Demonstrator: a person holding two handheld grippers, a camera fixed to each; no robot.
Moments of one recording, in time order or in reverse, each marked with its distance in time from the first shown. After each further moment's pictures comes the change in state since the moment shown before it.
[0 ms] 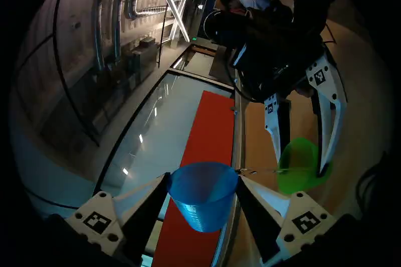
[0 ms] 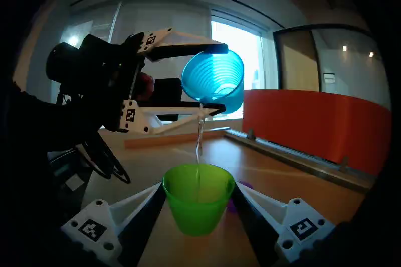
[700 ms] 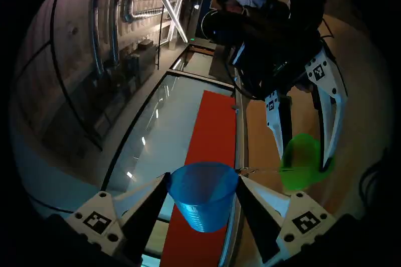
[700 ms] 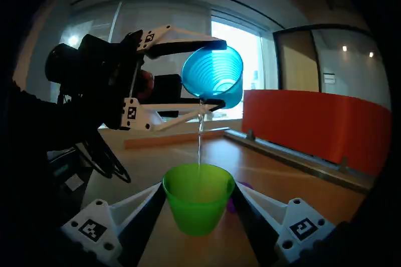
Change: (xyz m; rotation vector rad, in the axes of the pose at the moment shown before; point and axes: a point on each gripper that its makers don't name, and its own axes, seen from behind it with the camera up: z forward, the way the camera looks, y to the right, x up) left arm 0.004 -0.009 -0.003 0.011 -0.001 0.047; right arm 0.001 0.000 0.000 -0.003 0.003 -0.002
